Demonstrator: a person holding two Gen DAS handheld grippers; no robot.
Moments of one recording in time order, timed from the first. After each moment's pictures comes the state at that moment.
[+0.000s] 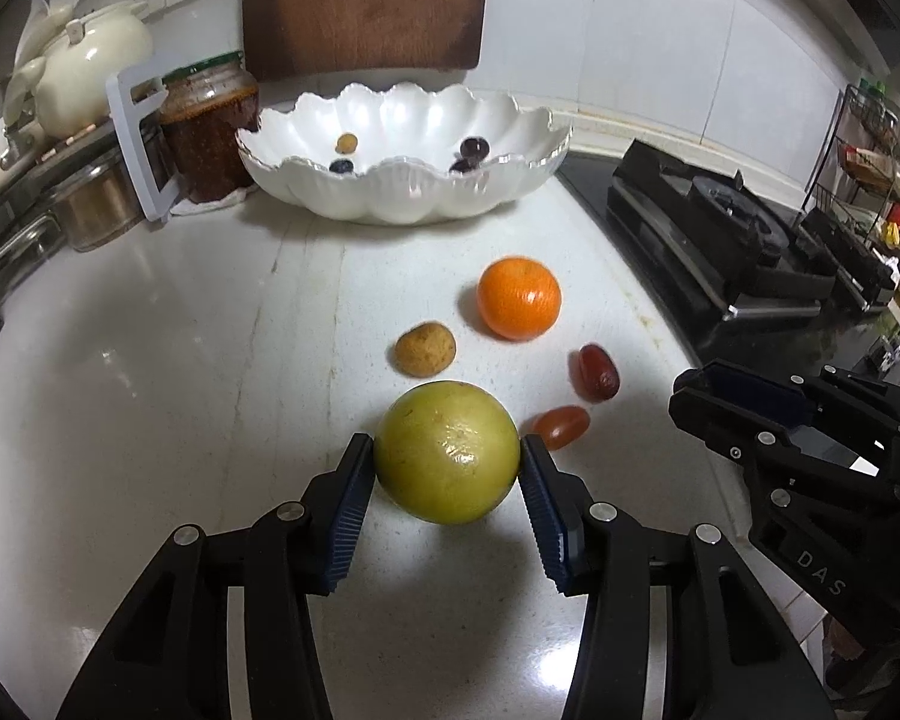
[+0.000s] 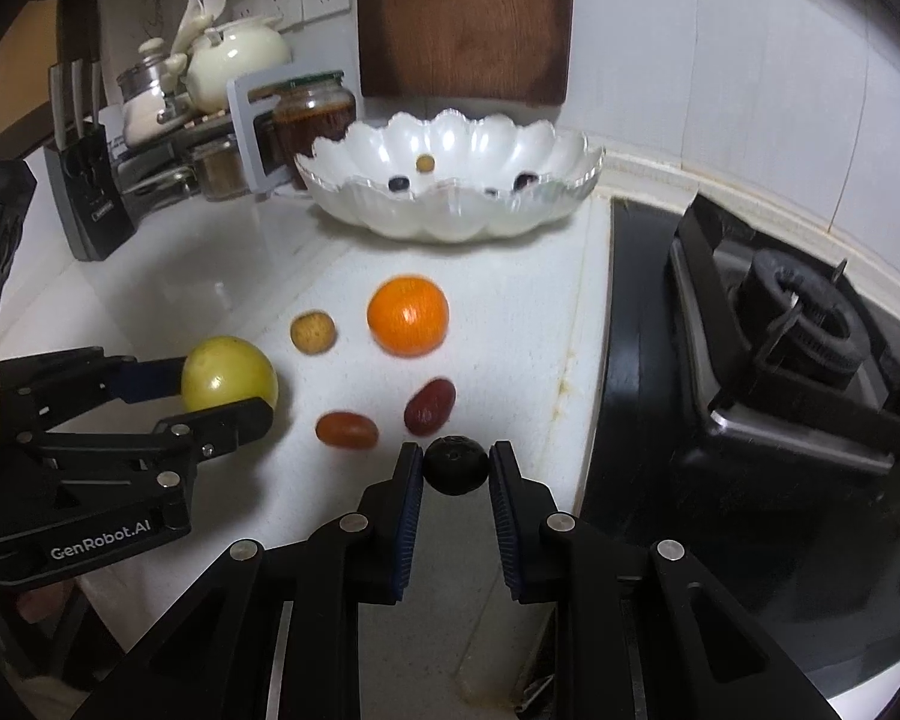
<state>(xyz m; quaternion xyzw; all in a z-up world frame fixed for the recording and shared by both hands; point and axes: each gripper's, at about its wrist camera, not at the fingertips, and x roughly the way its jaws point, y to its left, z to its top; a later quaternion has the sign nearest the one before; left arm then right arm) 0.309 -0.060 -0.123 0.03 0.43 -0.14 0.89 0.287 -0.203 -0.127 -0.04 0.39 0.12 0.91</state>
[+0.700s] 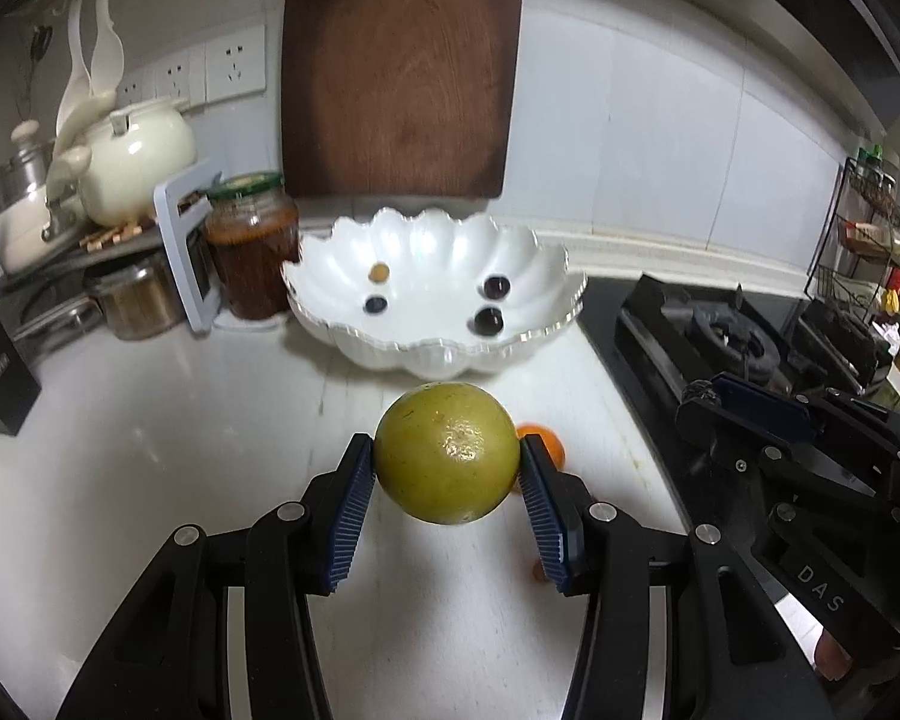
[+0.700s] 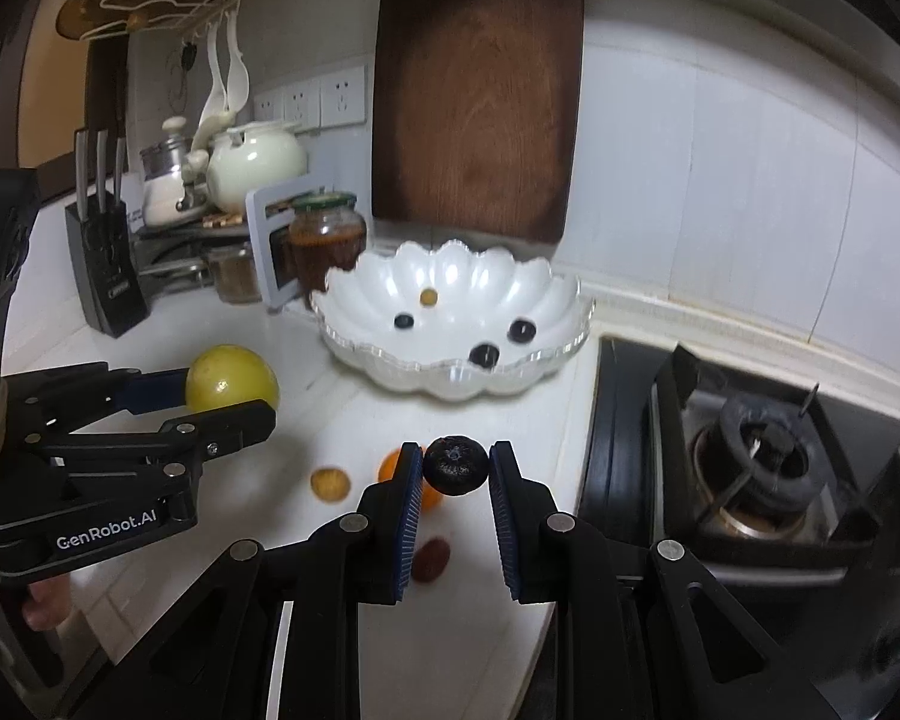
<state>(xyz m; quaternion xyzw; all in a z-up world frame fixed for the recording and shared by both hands) 0.322 -0.046 -0.055 0.02 0.34 -0.12 0.93 0.296 -0.197 -0.061 -0.05 0.28 0.12 0.95</state>
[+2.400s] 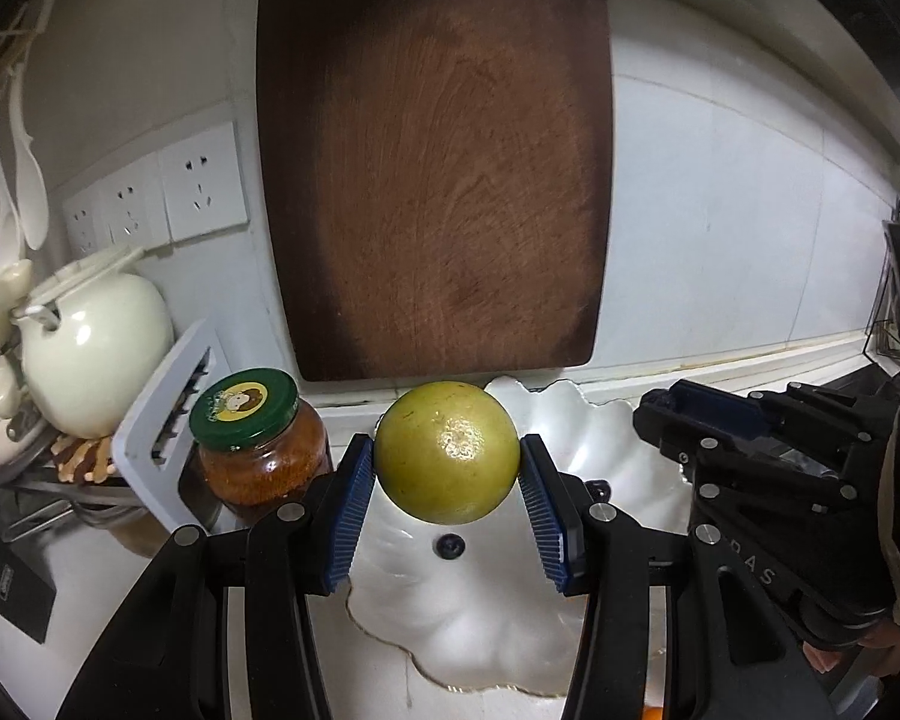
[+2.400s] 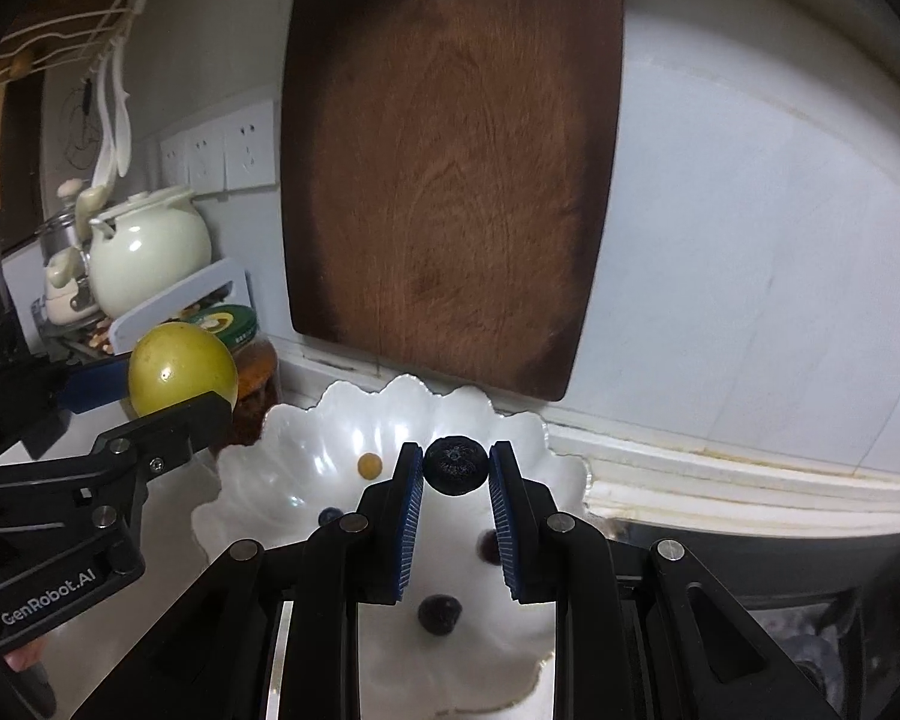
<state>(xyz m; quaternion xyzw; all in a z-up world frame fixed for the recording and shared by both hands) 0.505 -0.036 -0.003 0.05 0.28 -0.09 0.95 0.504 -0.168 -0.017 -0.05 0.28 0.10 0.95</state>
